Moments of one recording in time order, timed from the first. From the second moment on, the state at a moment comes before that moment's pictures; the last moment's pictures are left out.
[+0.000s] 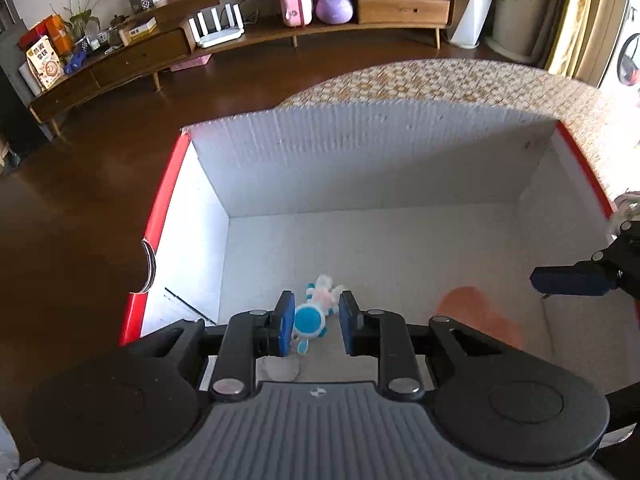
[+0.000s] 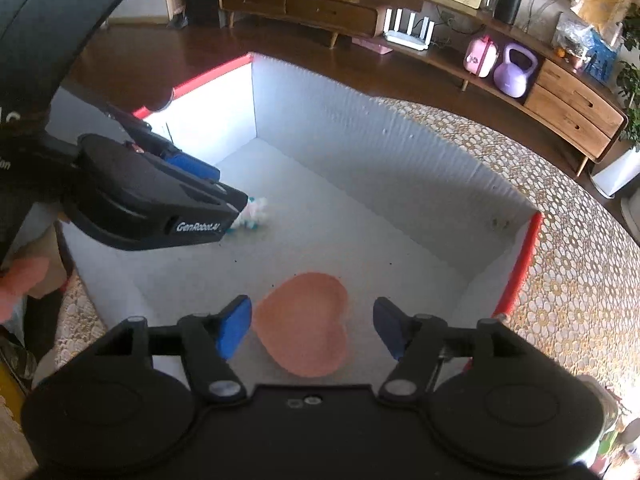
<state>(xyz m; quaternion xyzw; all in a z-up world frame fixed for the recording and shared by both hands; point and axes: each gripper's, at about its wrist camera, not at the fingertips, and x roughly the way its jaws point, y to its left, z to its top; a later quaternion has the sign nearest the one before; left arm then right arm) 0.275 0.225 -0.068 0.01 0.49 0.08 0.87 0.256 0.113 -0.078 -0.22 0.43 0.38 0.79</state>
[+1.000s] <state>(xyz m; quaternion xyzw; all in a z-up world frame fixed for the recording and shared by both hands) 0.184 0.119 0.026 0.02 0.34 0.05 0.94 0.171 -0.062 0.019 -0.07 0.32 0.41 0.85</state>
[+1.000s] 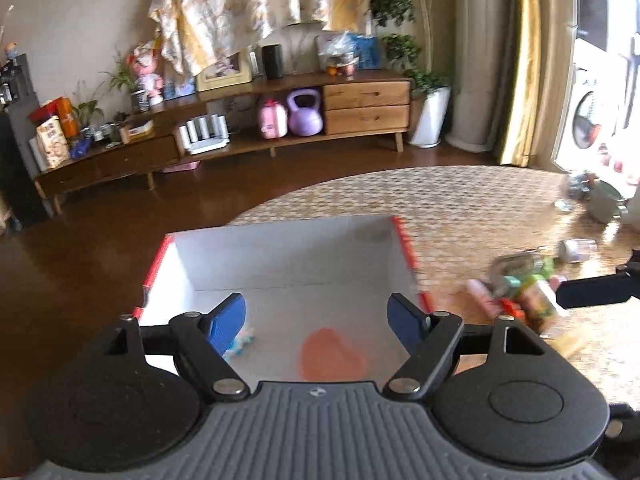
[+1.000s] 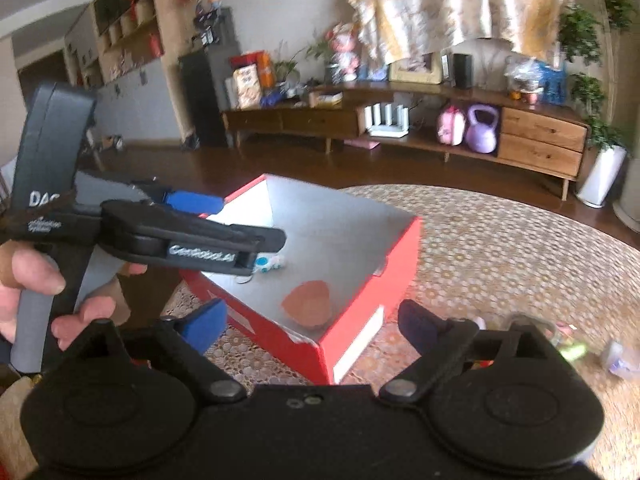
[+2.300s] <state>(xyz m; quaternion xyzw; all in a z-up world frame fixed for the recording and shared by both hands) 0.214 -0.048 -0.085 -0.02 0.38 0.02 0.93 0.168 -0.212 -0.100 -0.06 0.33 0.27 0.90</state>
